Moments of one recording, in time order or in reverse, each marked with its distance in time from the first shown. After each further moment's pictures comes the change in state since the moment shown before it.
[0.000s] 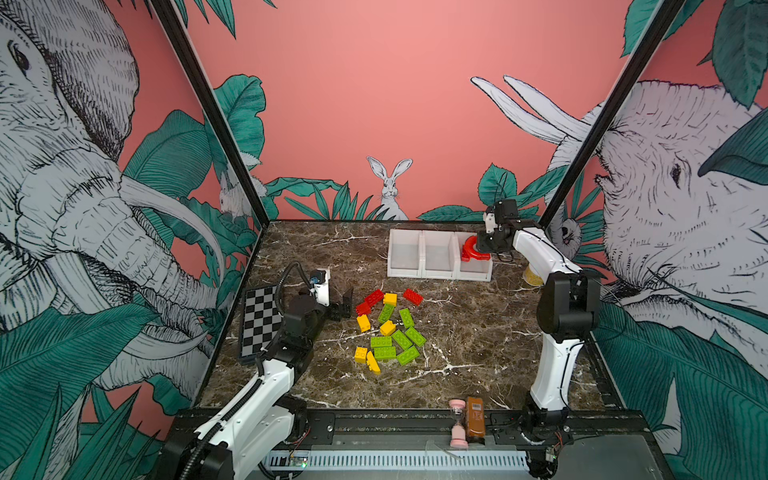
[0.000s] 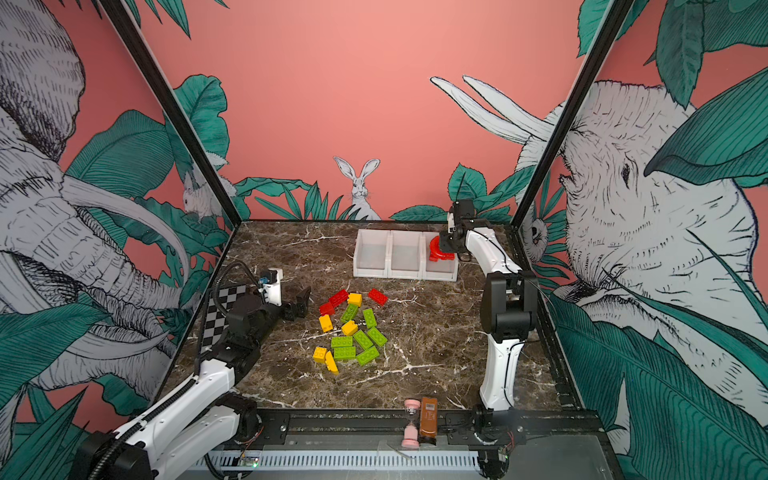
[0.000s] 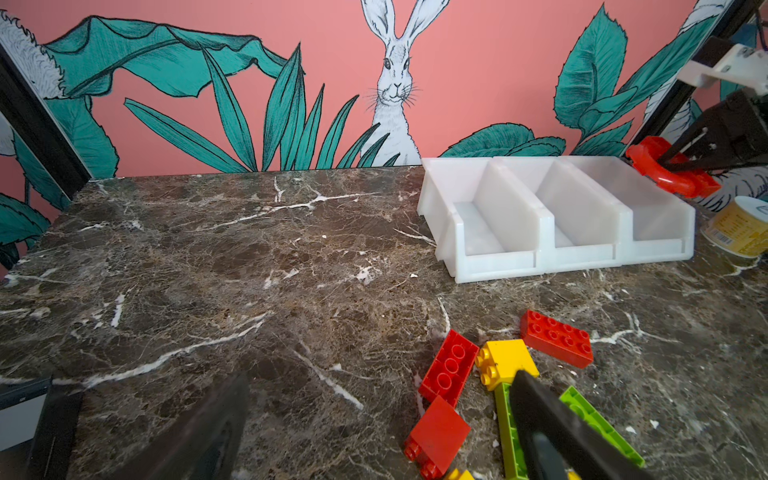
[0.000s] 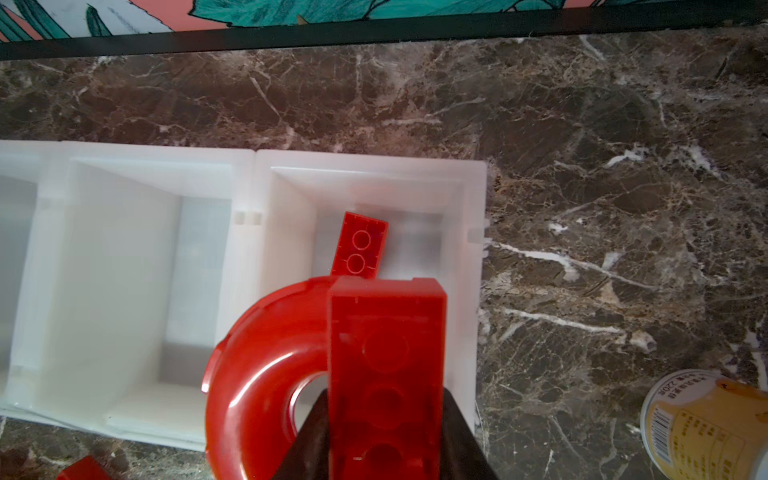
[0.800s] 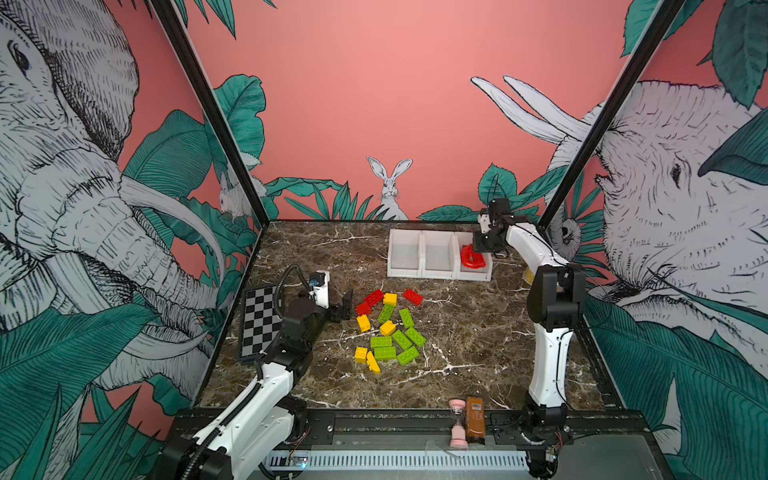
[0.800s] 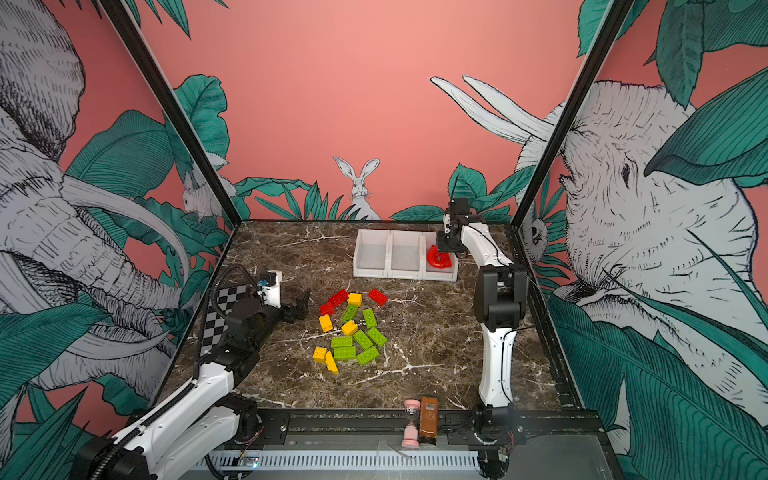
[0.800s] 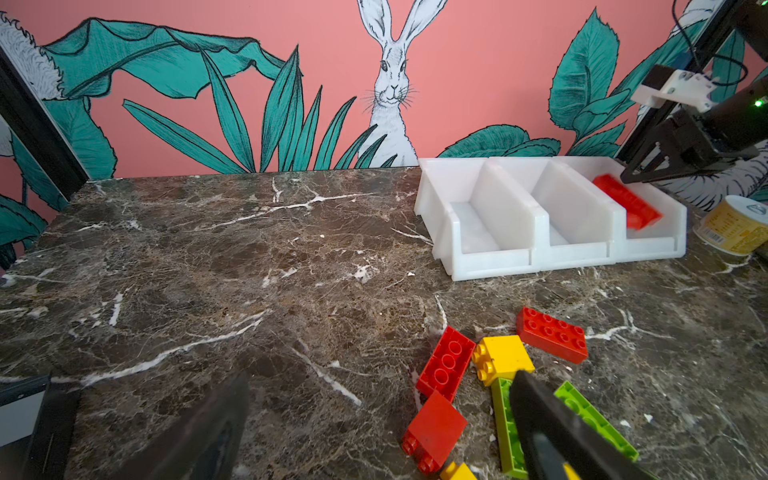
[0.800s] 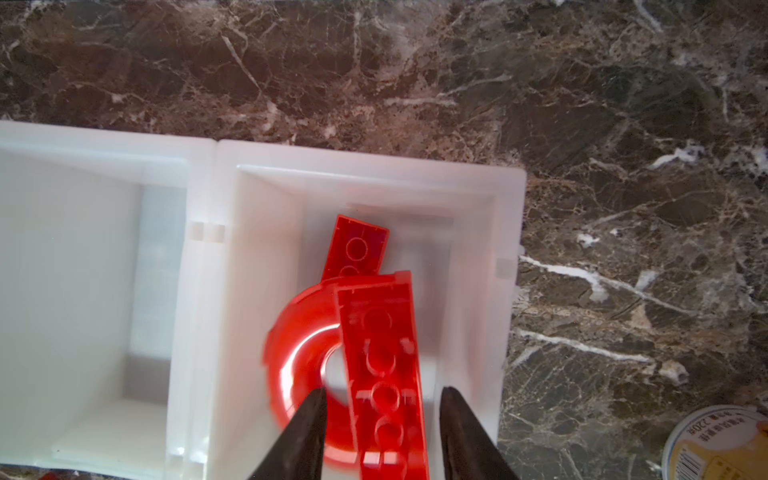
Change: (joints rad) left arm 0.000 -0.030 -0.023 0.005 0.006 0.000; right arm 0.001 0.134 0.148 -0.090 0.007 -0.021
